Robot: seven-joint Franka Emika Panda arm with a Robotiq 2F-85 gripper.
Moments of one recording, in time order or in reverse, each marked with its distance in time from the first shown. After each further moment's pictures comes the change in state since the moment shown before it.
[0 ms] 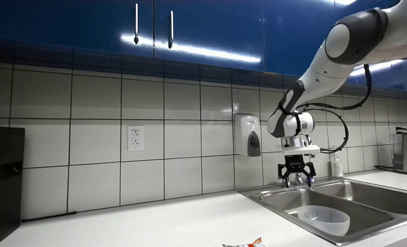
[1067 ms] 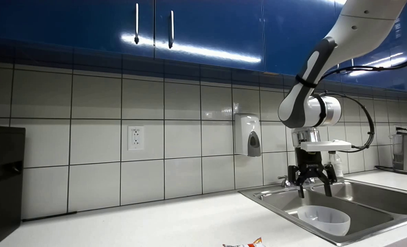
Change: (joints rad) arm 0.094 -0.506 0.018 -0.723 -0.008 0.161 -0.128
